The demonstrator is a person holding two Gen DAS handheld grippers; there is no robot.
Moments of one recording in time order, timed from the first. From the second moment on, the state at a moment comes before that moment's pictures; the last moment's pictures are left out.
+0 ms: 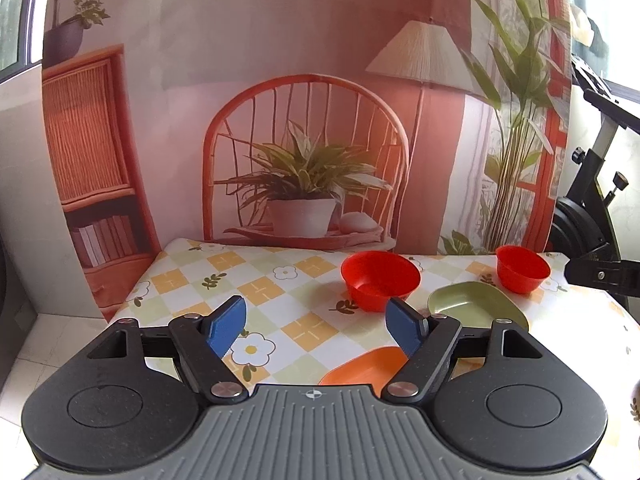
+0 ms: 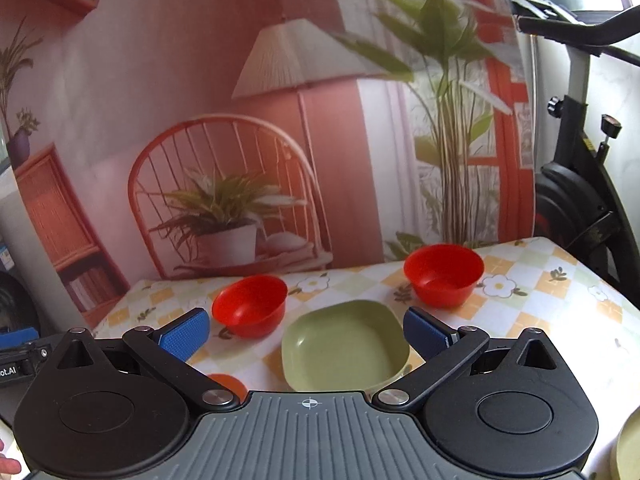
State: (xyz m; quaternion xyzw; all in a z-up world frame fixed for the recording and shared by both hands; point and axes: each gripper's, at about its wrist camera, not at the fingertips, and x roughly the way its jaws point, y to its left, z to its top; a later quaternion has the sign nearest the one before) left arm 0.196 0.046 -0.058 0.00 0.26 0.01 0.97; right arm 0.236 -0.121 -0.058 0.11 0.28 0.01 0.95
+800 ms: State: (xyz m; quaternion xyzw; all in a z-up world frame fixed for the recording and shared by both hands) left arm 0.229 0.084 -0.175 -0.13 0.41 0.00 0.90; right arm 0.315 -0.033 -0.151 -0.02 0.45 0.11 0.88
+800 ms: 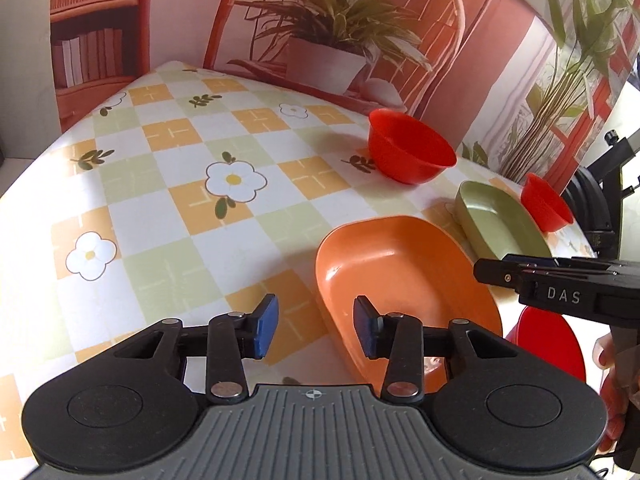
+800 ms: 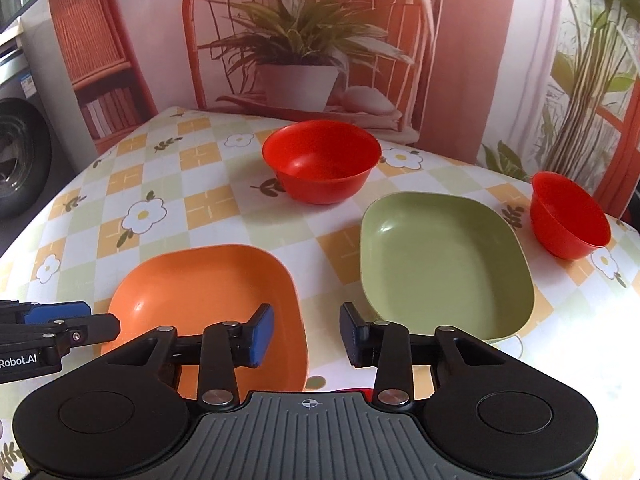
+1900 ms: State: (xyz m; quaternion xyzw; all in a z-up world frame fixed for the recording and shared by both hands) left arm 0.209 0.087 -0.156 -0.17 0.38 -0.04 0.91; right arm 0.300 -0.046 -0.131 0.09 0.43 0.12 0.89
